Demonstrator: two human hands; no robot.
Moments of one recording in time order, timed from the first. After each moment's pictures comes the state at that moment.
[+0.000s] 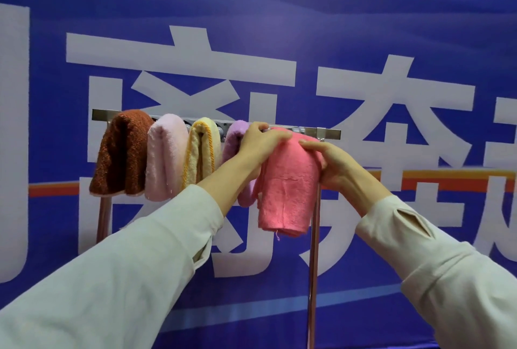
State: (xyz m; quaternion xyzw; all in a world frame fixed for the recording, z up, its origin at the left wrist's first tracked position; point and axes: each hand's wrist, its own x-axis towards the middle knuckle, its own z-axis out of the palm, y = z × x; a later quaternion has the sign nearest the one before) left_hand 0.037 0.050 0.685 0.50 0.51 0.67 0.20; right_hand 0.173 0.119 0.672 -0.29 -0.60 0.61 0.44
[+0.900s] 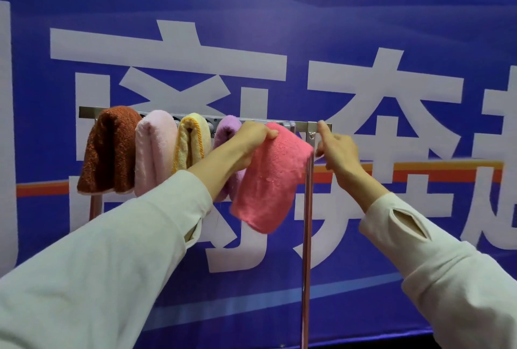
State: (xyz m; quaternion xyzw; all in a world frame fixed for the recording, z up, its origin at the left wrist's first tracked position) left_hand 0.037 0.058 0.691 0.54 0.51 0.62 0.26; right_hand 0.193 0.118 0.663 -0.37 -0.67 0.25 0.60
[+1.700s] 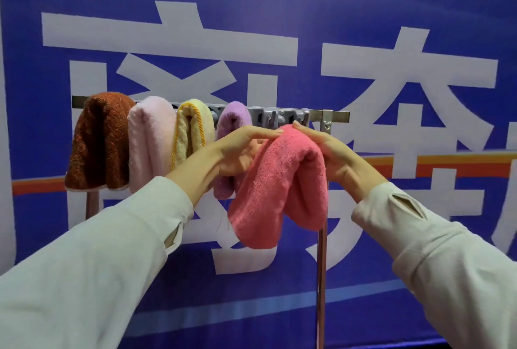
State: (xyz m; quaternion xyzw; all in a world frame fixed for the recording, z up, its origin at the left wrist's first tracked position) left_hand -0.014 0.076 0.663 0.62 0.45 0.48 0.44; right_hand 0.151 0.172 0.654 -0.09 -0.67 0.67 0.31
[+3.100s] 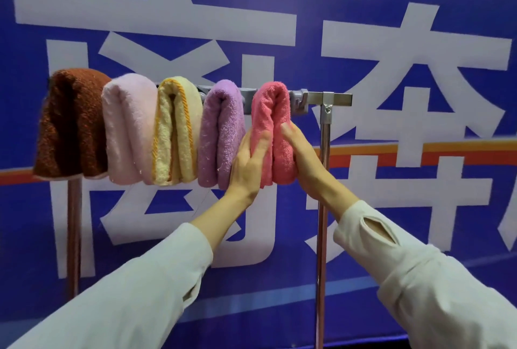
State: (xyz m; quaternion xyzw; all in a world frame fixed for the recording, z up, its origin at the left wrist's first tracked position) left_hand 0.007 0.140 0.576 0.57 0.40 0.71 0.11; right_hand 0.112 0.187 0.598 -0.12 -0.72 0.46 0.51
